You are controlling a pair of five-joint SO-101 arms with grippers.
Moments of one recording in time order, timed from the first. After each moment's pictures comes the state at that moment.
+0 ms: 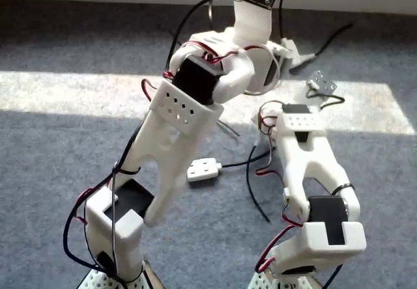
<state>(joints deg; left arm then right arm) 32.0 16.7 -52.1 77.2 10.4 -5.9 4.7 28.4 41.4 -44.3</state>
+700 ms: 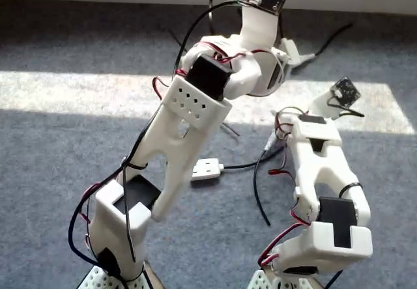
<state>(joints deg) 32.0 21.1 -52.1 77.2 10.4 3.2 3.8 31.1 27.2 -45.2</state>
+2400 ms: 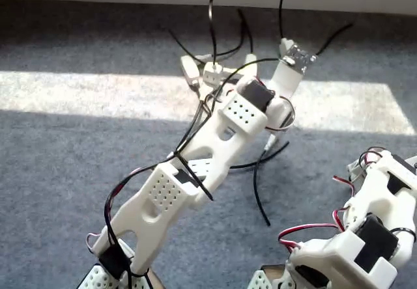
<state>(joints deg) 36.7 54.5 -65.1 82.2 5.9 37.4 1.8 38.3 45.9 -30.0</state>
